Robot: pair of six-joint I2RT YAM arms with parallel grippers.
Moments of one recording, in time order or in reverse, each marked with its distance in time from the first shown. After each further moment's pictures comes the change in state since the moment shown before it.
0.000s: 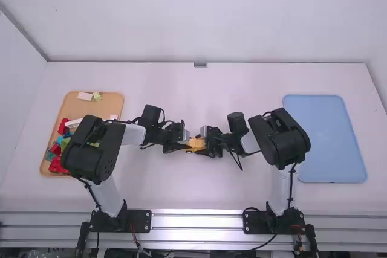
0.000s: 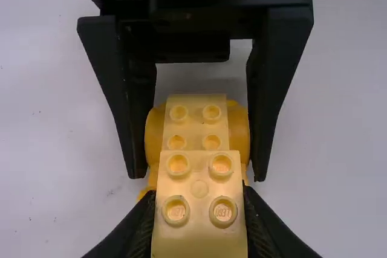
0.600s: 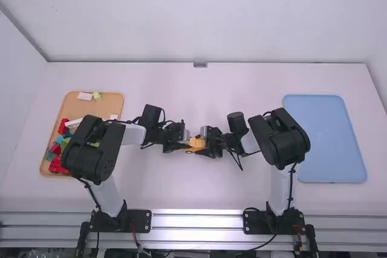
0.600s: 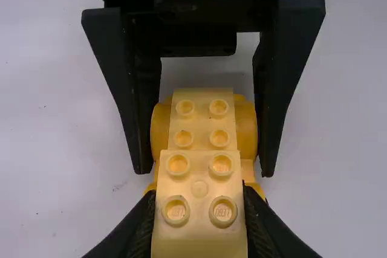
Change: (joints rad) left arm -0.001 0.000 0.002 0.005 -0.019 0.000; right arm 0.001 0.000 0.000 0.000 -0.012 -0.002
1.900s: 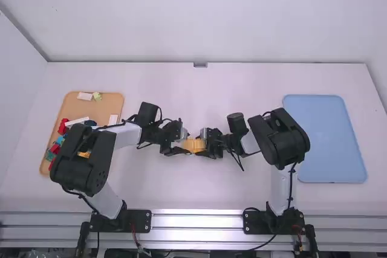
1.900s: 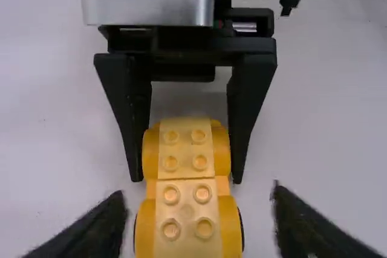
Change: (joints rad) left arm 0.021 -0.113 0.010 -0.175 0.037 0.009; right arm 0.000 0.001 -0.004 -0.011 0.003 -0.064
